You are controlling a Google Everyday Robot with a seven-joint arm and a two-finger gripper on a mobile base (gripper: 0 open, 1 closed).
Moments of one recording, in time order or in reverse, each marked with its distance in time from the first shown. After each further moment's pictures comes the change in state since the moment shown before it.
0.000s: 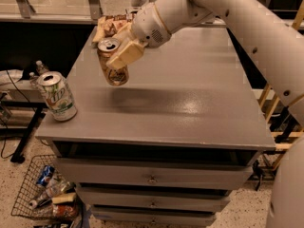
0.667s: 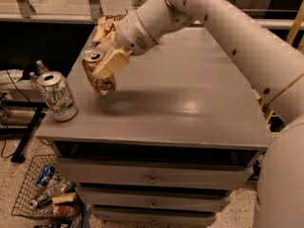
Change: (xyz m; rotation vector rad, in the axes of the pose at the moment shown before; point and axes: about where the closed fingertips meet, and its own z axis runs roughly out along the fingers) arm -0.009 0.015 0.038 -0.095 -0.004 -0.025
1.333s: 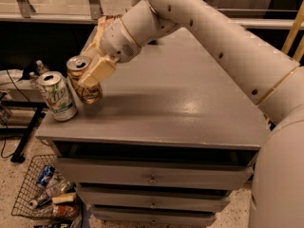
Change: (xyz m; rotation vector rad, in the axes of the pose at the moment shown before) arm -0.018 0.018 0.033 -0.078 -0.036 -0.037
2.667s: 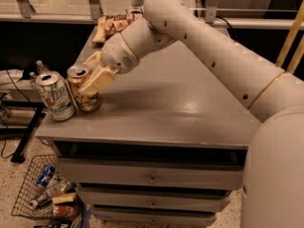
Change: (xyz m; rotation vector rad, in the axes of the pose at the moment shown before) arm 0.032 -0.001 0.024 -0.049 -0.023 0.029
